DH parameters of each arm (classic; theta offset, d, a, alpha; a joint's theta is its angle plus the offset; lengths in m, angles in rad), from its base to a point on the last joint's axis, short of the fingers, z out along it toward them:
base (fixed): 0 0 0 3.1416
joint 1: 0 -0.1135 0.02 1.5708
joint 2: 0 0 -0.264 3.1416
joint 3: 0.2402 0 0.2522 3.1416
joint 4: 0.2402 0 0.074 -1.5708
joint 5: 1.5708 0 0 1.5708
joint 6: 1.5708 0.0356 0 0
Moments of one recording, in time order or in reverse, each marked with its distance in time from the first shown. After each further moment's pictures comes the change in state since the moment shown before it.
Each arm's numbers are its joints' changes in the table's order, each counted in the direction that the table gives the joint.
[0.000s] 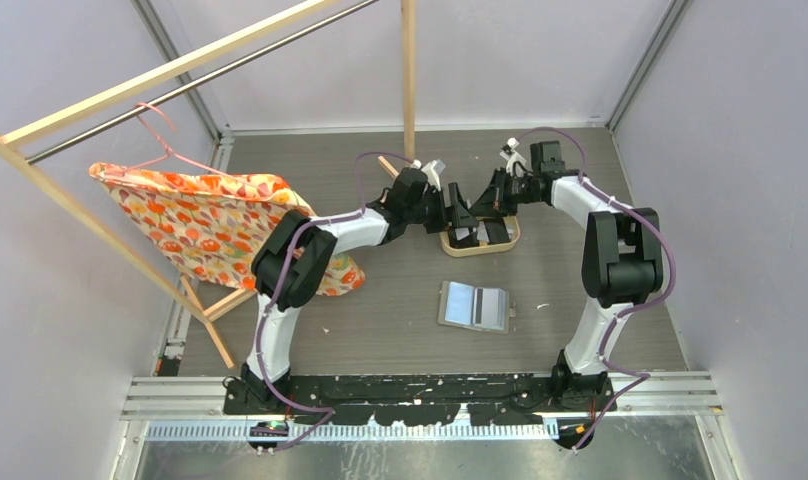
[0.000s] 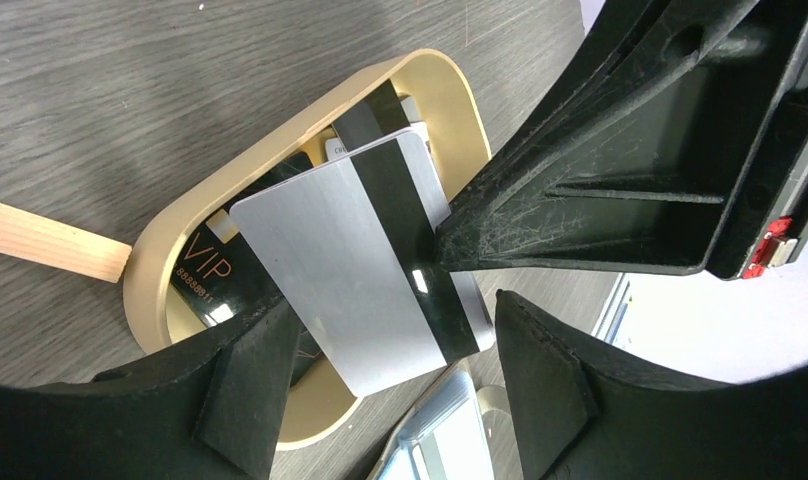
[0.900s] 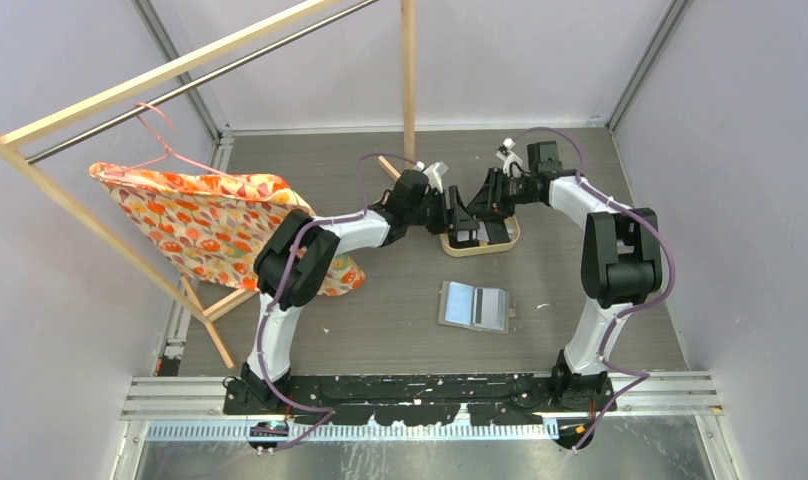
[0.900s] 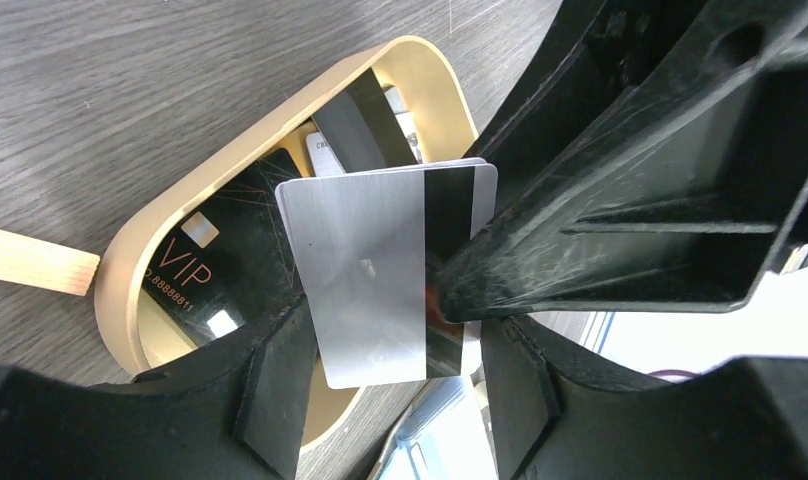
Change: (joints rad) left arm -0.001 0.017 0.003 -0.031 0.029 0.002; right arm -0.010 -0.003 -0.001 0.004 -0.003 -0.006
